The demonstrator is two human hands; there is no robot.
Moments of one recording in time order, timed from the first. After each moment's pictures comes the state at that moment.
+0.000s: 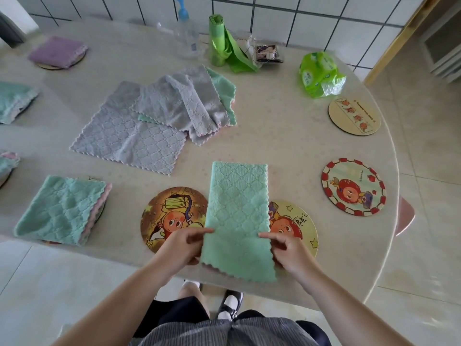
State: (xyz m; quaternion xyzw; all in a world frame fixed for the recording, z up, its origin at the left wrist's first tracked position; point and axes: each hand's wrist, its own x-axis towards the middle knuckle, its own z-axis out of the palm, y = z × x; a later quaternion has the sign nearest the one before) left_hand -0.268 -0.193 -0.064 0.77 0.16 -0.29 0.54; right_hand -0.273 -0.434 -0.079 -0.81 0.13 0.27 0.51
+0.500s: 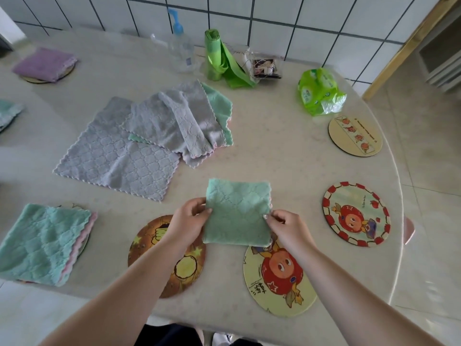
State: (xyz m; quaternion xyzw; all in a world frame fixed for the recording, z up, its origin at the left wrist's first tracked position) left_hand -0.159 -0.213 -0.076 0.76 0.19 -0.16 0.60; right_hand -0.166 -0.434 -0.071 -0.86 0.14 0.19 0.46
